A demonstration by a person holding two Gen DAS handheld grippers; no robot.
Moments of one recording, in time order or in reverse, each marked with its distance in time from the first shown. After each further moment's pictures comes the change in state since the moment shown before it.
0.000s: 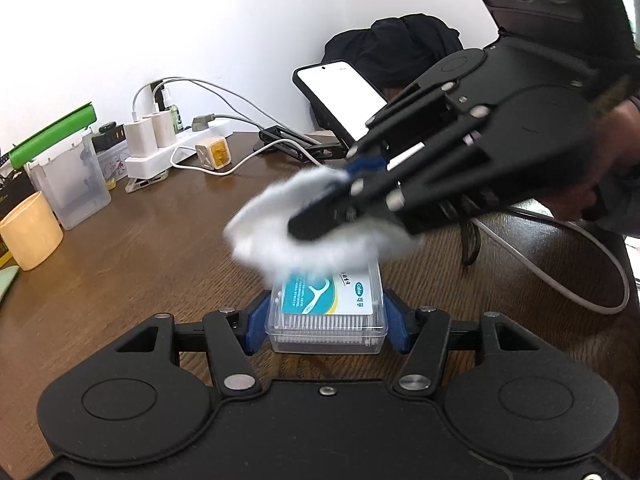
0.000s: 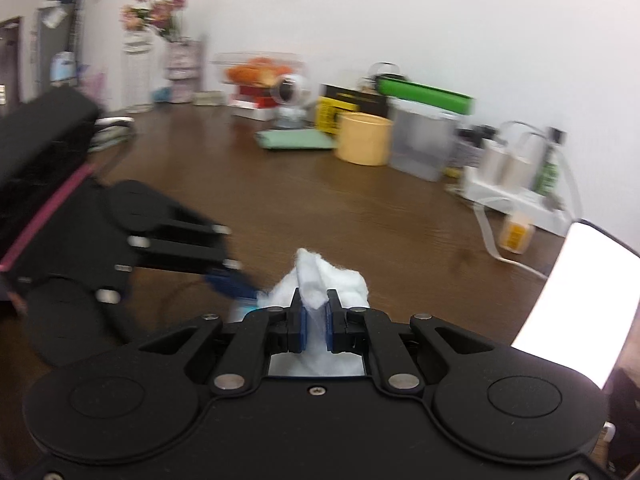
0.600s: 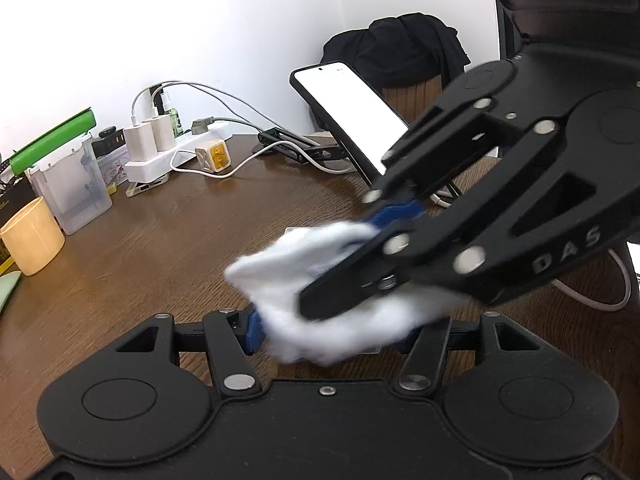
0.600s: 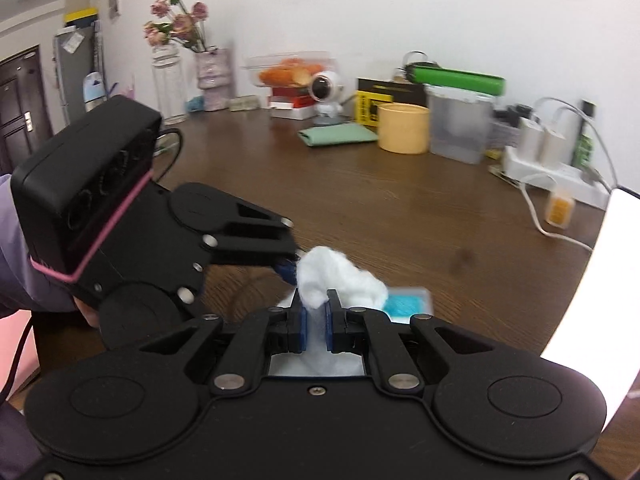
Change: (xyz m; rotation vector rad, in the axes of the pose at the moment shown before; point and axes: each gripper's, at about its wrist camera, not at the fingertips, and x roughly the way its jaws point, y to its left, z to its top) left arm -0.001 -0.003 -0.001 0.013 -0.002 0.007; right arm -0.006 0.022 -0.001 0.048 0.007 0.179
